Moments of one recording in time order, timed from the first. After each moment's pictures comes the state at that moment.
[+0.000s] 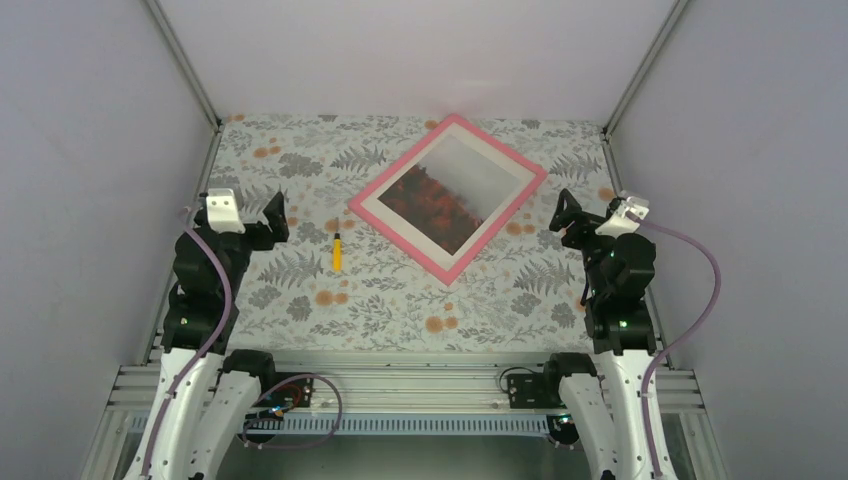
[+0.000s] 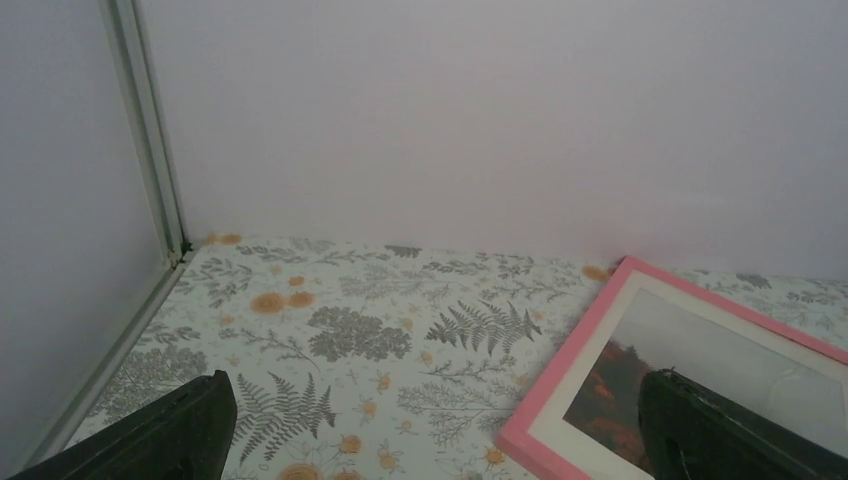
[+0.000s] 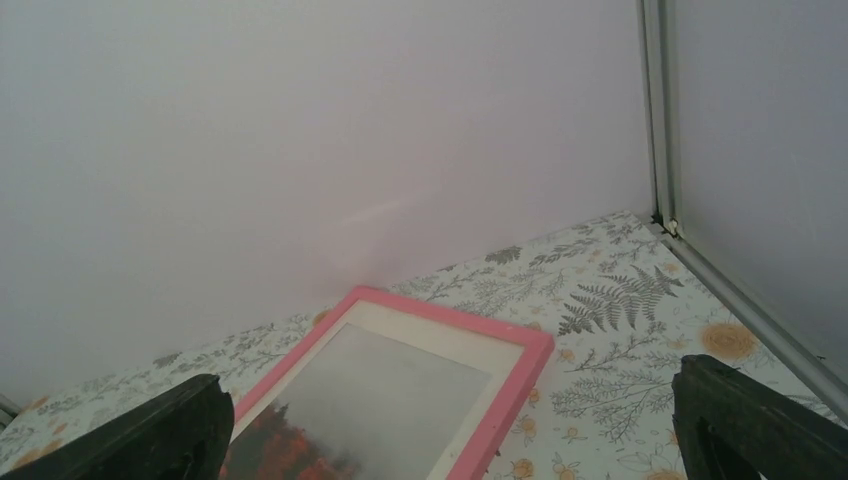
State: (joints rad) left arm -0.10 0.52 0.69 -0.28 -0.04 -0.17; right arm 0.00 0.54 0.67 -0.22 0.01 0.34
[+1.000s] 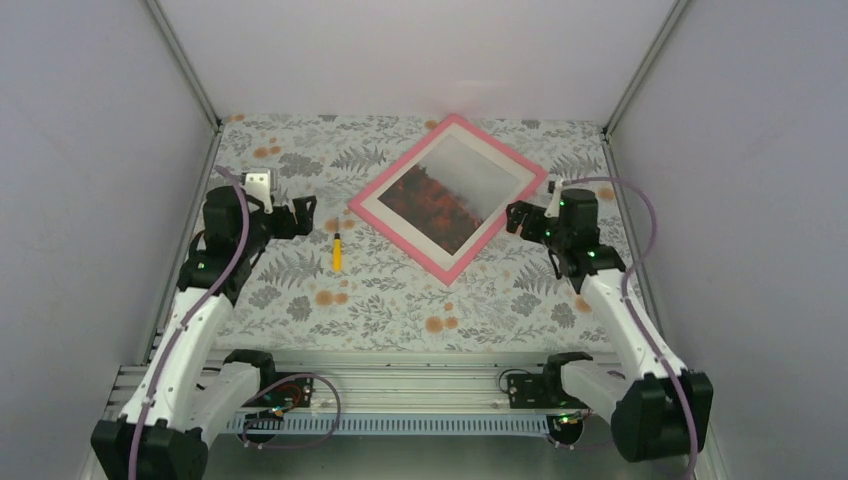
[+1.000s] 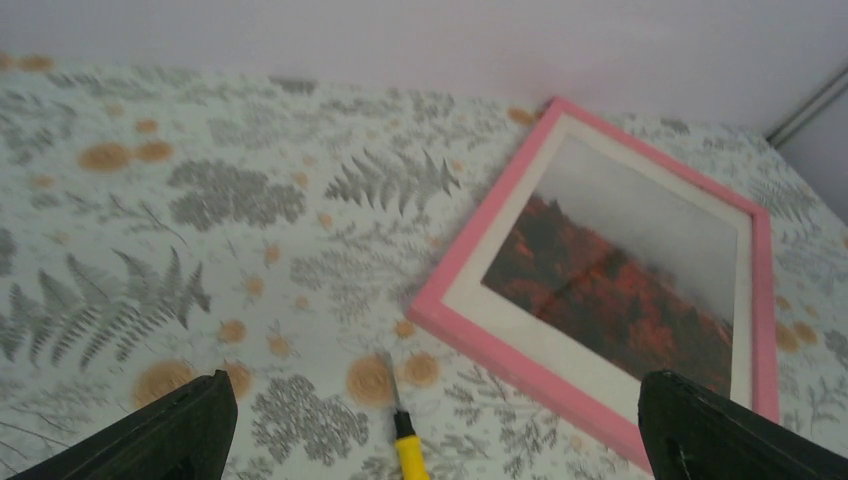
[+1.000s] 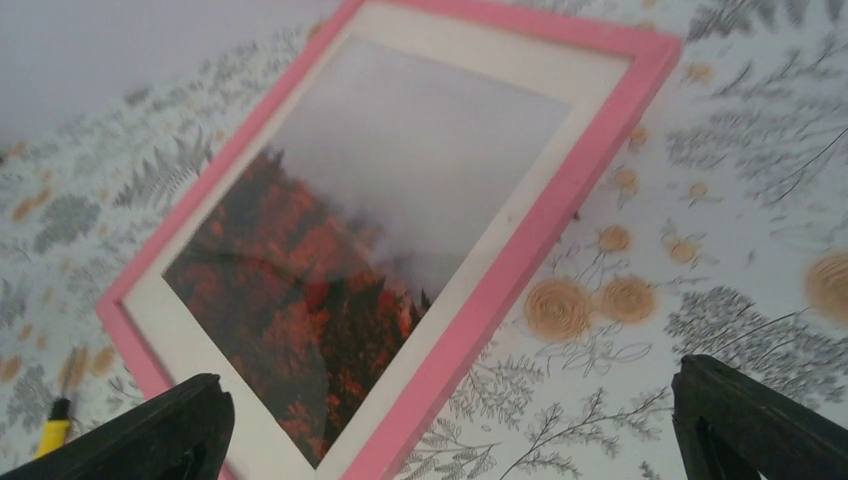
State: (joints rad) left arm -0.10 0.83 0.79 -0.37 0.18 -0.22; right arm 0.10 0.99 0.75 -0.33 -0.14 0.38
